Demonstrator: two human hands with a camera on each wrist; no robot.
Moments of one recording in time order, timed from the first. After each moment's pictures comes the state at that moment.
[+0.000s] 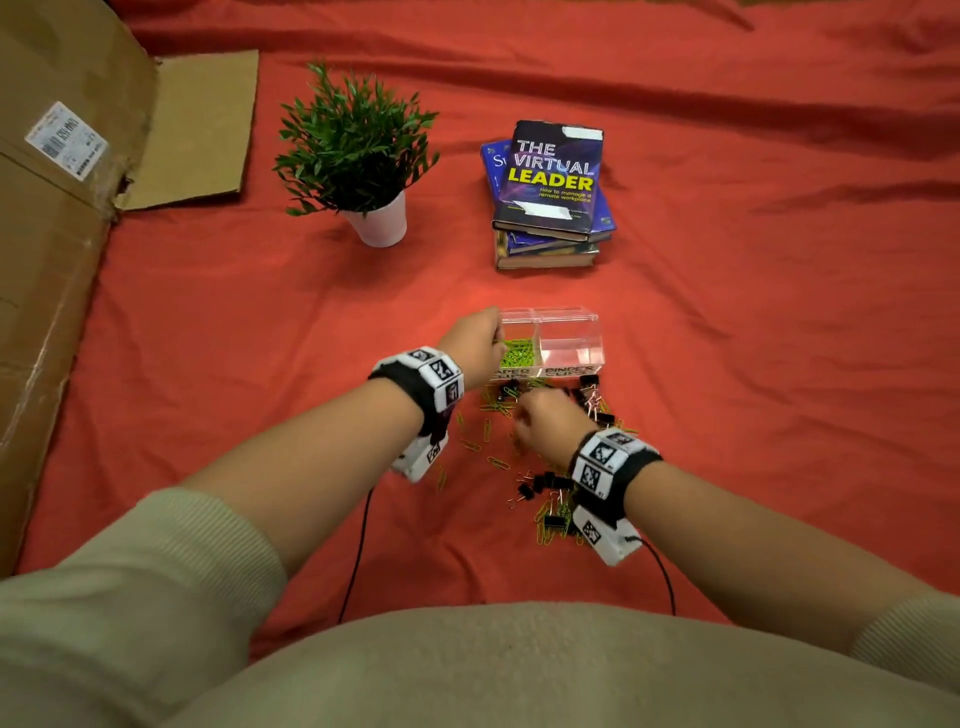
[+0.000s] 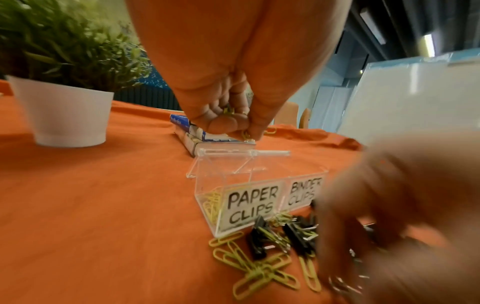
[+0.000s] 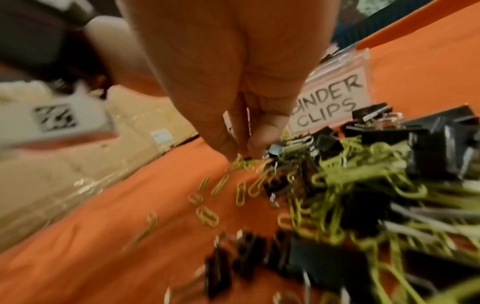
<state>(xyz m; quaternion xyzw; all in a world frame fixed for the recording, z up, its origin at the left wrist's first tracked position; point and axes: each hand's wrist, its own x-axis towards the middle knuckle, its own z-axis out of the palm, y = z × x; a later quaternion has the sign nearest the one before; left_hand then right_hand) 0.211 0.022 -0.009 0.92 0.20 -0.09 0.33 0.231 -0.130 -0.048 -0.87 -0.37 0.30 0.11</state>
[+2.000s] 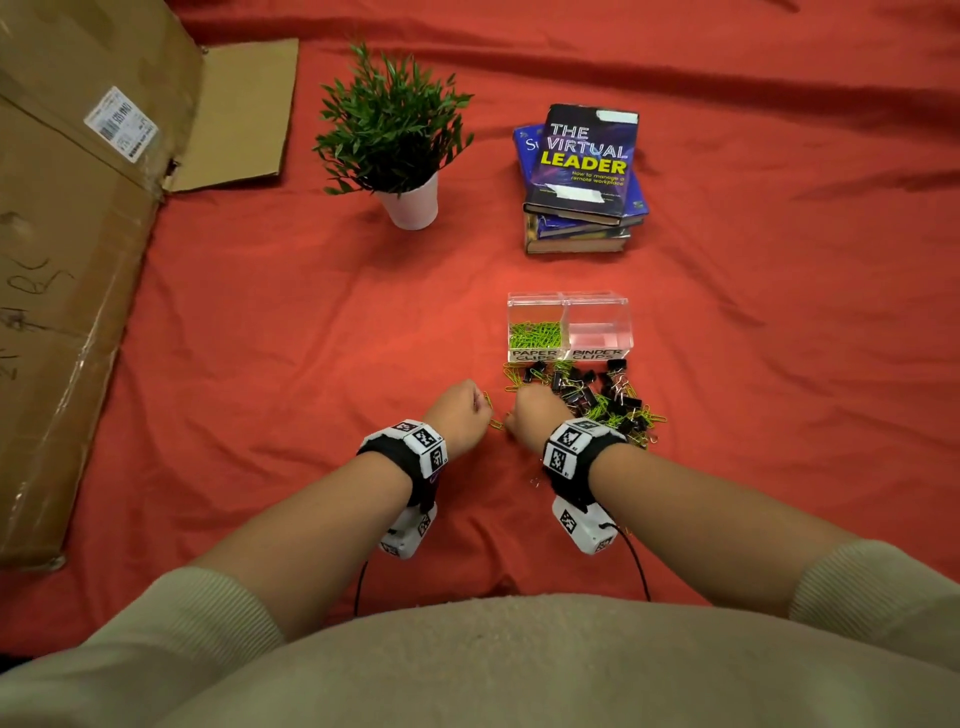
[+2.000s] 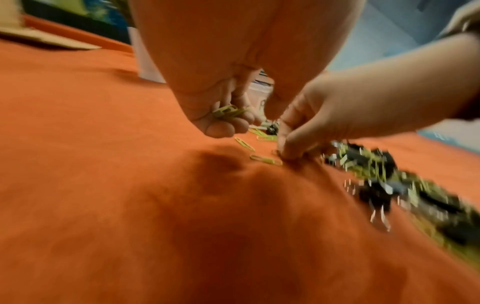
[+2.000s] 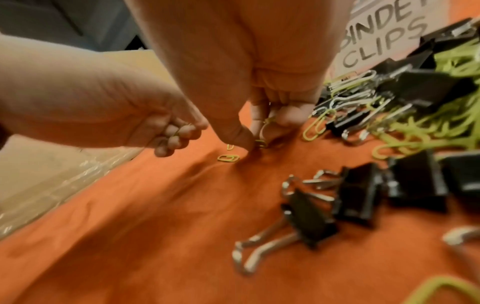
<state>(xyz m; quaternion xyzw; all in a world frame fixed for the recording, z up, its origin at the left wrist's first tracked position) 0.110 0.009 -0.063 0.88 0.30 -0.13 0.36 0.194 -0.094 -0.071 -0.89 -0.33 0.31 0.09</state>
